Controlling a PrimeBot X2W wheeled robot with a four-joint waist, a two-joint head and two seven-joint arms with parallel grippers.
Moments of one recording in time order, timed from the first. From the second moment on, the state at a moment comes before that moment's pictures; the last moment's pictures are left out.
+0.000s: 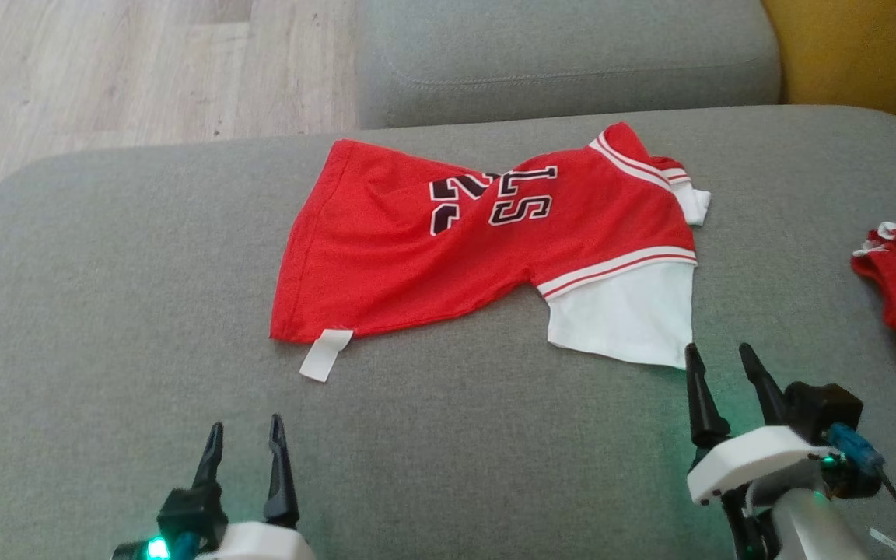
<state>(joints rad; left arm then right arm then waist) -0.02 0.05 -0.21 0.45 -0.26 0.09 -0.26 -0.17 -0.05 0.02 0.62 0.18 0.13 -0.25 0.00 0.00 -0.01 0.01</state>
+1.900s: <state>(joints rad) -0.25 0.05 -0.19 0.50 -0.39 0.06 -0.26 -0.27 -0.05 -0.08 0.79 0.22 0.13 -0.26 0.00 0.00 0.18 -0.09</state>
